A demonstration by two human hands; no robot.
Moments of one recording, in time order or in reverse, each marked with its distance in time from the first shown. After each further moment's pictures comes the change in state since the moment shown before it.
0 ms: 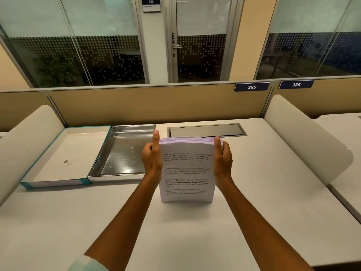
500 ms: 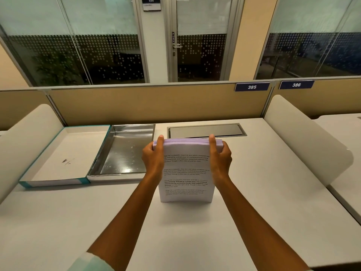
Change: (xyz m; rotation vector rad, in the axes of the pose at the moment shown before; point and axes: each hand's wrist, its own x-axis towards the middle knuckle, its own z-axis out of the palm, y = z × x) left_hand -0.003 0.002 0.004 0.060 0.015 0.056; right_hand 0.002 -0.005 0.010 -0.085 0.079 0.032
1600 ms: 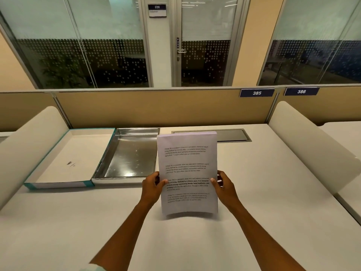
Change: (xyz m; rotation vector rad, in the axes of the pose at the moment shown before) left_hand 0.006 -0.089 -0.058 0.342 -0.349 0.086; right_hand 0.001 0.108 -0.026 -0.309 -0.442 -0.038
